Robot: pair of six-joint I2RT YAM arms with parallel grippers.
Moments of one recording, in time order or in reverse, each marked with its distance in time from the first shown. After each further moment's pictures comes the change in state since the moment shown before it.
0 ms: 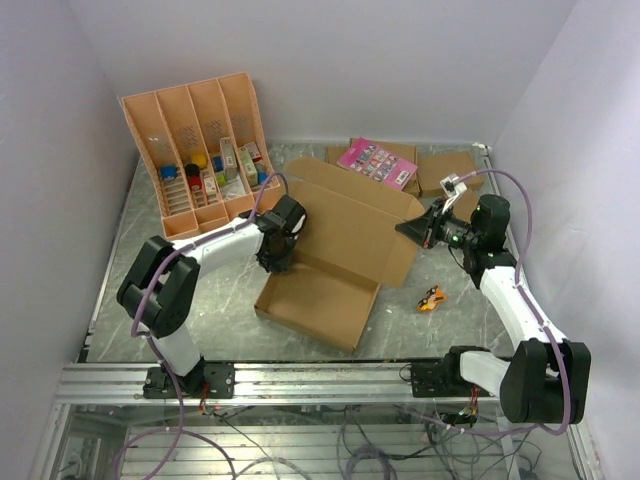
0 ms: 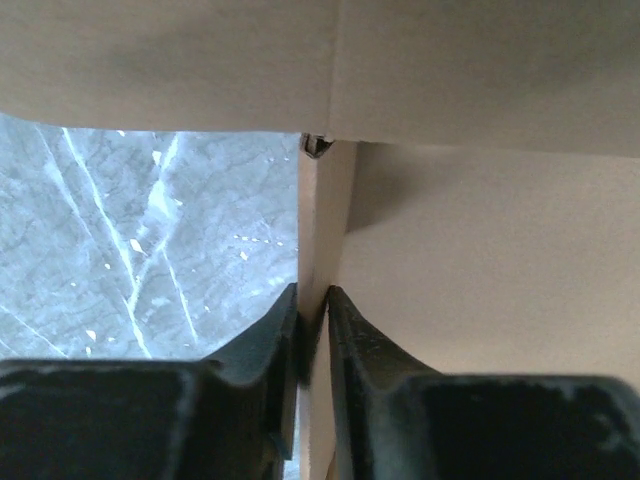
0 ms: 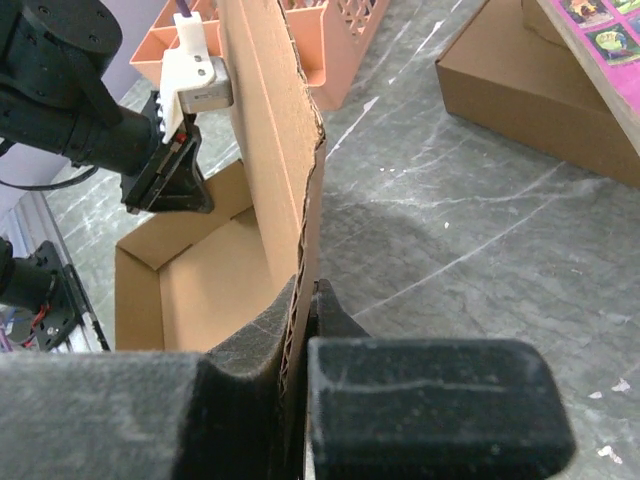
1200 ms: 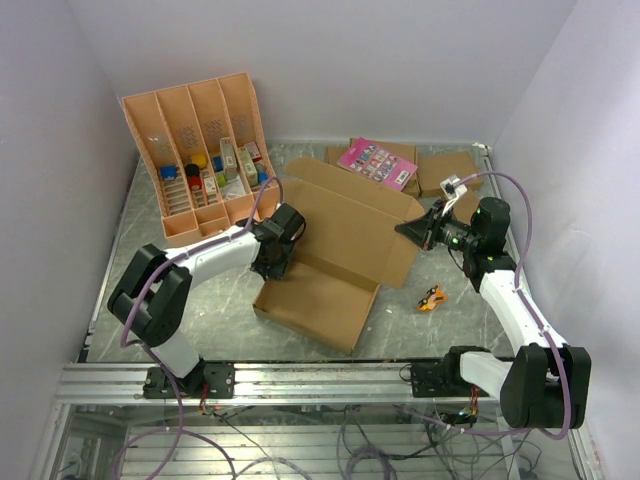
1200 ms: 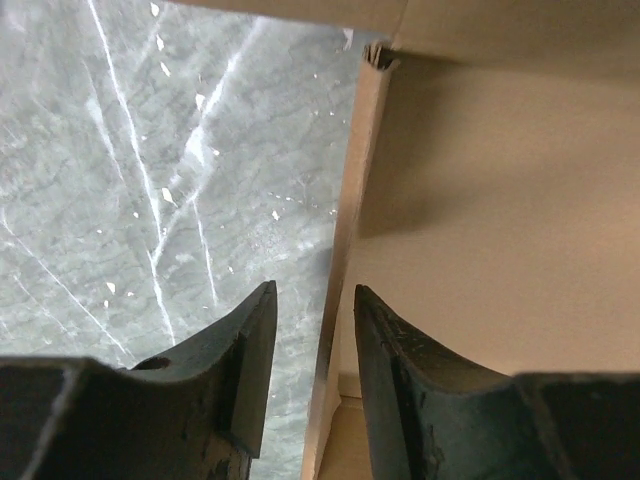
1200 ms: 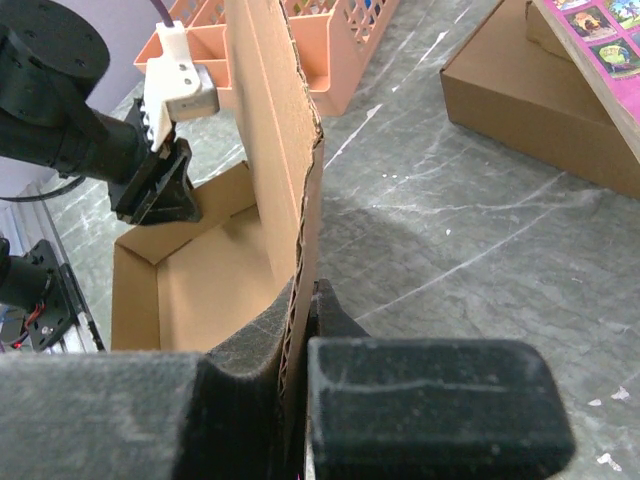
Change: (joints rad) left arm -0.037 -0.056 -0.075 -0.014 -0.116 -0.063; right arm 0.004 -0.029 -0.030 0.041 0.003 0.004
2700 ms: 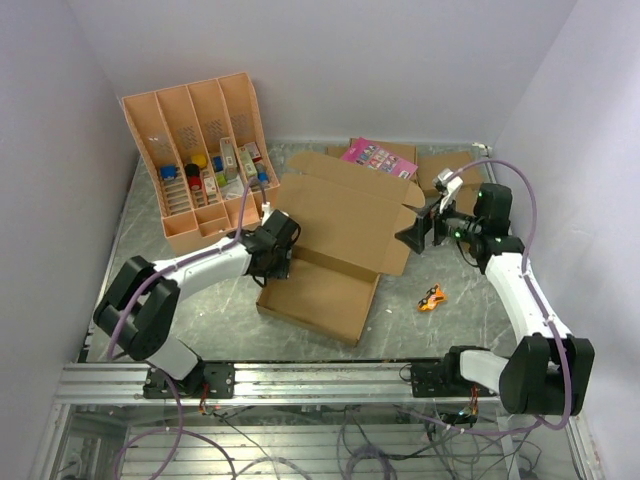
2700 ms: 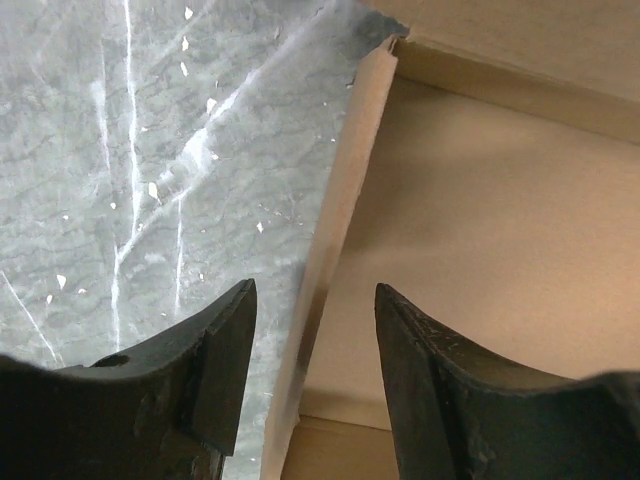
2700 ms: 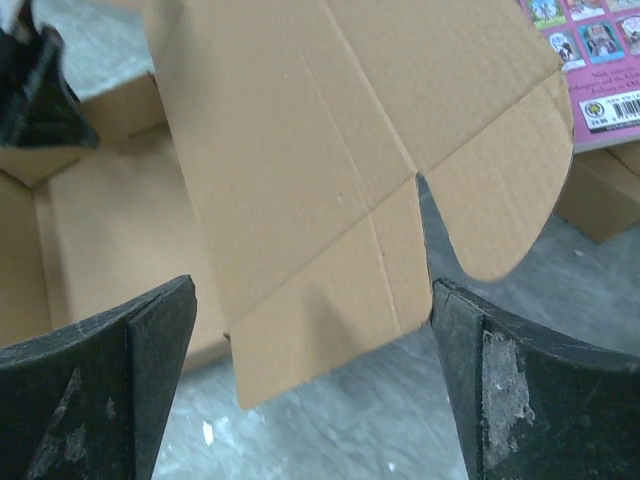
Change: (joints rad) left arm -0.005 -0.082 -0.112 0.164 -0.047 -0.199; right arm -0.016 0.077 0.172 -0.320 0.068 -0.419
